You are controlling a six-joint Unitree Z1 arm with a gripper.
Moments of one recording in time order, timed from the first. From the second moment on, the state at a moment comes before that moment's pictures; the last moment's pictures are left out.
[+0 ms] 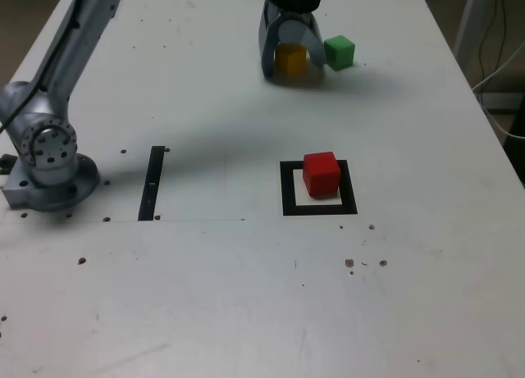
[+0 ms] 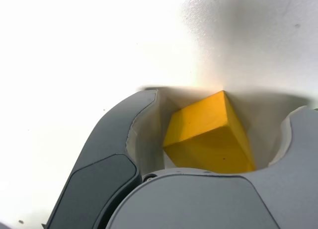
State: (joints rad) arm 0.64 2.31 -1.86 1.22 0.19 0.57
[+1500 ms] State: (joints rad) arm 0.71 2.26 -1.74 0.97 0.10 0.53
